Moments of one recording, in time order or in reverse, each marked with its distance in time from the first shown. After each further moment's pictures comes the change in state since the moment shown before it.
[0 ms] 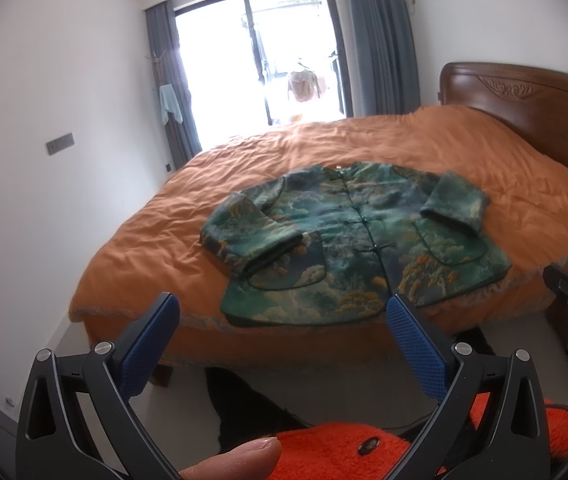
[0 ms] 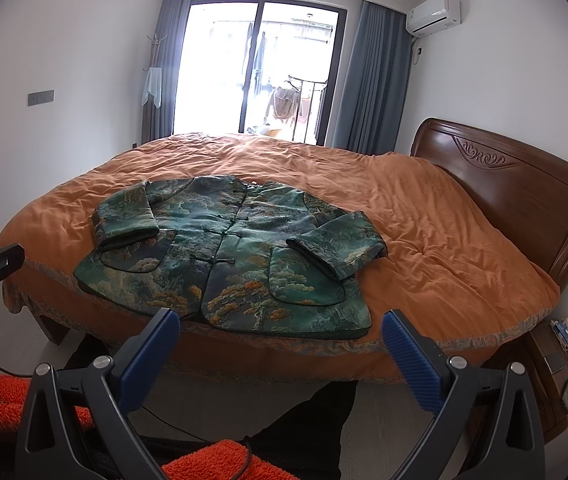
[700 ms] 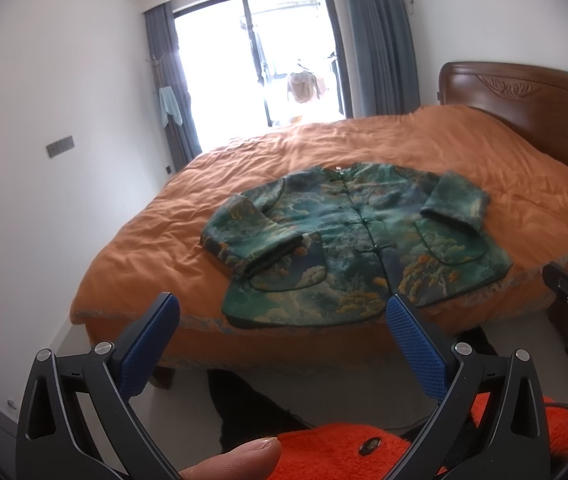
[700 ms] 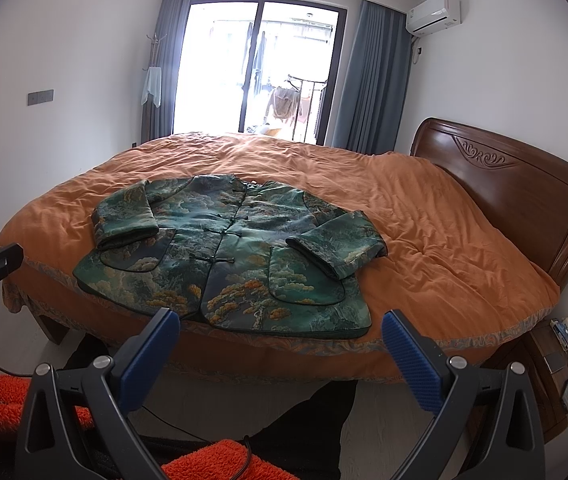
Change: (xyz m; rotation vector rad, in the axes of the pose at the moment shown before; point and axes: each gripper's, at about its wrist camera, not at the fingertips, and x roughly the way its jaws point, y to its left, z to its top) left arm 0.000 -0.001 -0.001 0.005 -0.003 0.005; right arm 0.000 0.000 0.000 -0.002 0.000 0.000
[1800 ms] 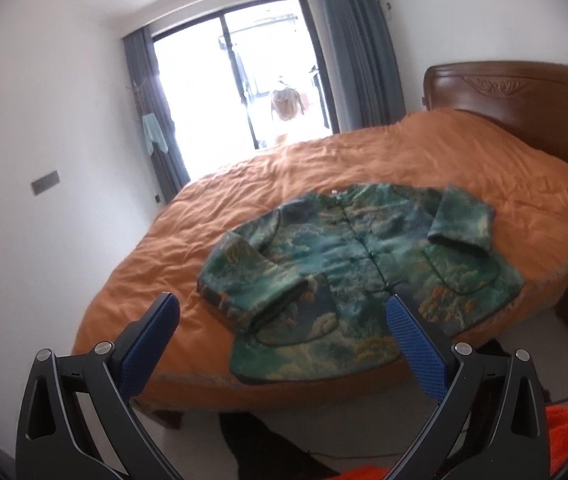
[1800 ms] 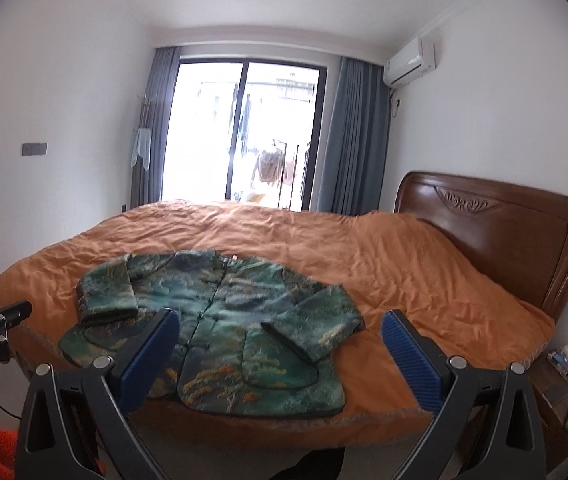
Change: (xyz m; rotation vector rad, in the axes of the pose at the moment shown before) left arm 0.039 0.017 0.060 0.089 -0.080 -0.042; right arm -0.015 -0.040 0.053 0.034 -0.283 -0.049
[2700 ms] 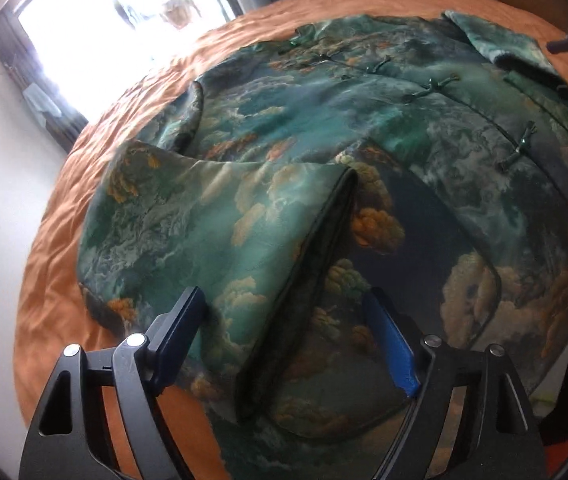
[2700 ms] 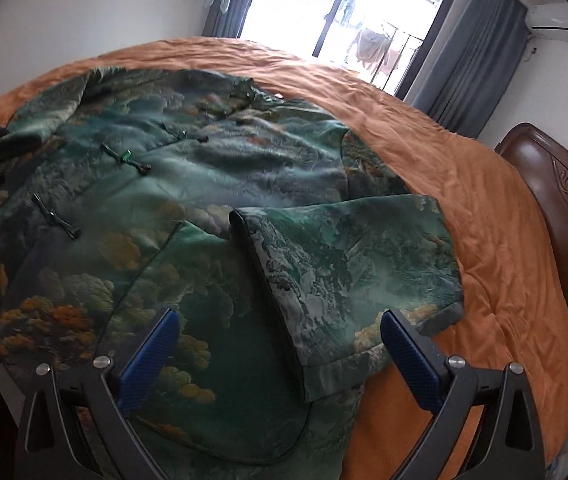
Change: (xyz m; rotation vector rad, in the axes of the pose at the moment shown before) left arm 0.306 0.012 -0.073 0.343 0.385 -0.217; right arm 0.348 -0.020 -0.123 -0.362 0.543 0.265
